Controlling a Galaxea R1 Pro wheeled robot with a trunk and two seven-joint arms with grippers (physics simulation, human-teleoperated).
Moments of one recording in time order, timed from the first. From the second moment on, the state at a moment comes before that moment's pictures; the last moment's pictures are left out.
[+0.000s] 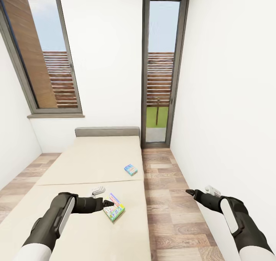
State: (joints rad) left arm -0.48 0.06 0.09 -1.02 0.01 0.99 -0.68; right arm -0.48 -0.12 -0.32 -0.98 -0.33 0.78 0.23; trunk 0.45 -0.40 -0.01
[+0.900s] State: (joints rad) left arm -0.49 0.06 0.10 -1.00 0.00 0.97 -0.65; right arm -0.48 -0.11 -0.31 -0.98 -0.33 0.78 0.23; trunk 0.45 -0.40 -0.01
